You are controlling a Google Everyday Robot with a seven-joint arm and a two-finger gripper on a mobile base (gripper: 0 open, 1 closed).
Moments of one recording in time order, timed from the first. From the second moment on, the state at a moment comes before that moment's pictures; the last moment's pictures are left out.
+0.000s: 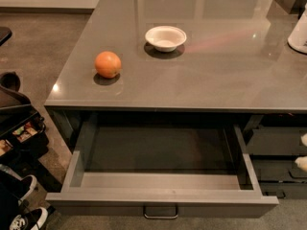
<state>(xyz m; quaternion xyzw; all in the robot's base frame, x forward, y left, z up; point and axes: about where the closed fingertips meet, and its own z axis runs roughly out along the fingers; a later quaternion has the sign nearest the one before) 0.284 -0.229 0.976 -0.48 0.84 -0.07 0.24</state>
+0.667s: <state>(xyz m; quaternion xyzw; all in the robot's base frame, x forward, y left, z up) 0.263 -0.228 0.920 -0.42 0.86 -0.02 0.29</state>
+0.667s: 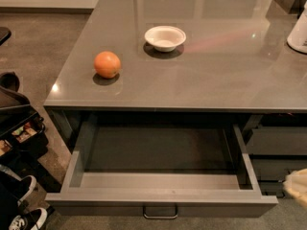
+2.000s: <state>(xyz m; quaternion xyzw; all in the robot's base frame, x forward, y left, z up) 0.245 -0.213 0.788 -0.33 0.88 0.13 0.32</state>
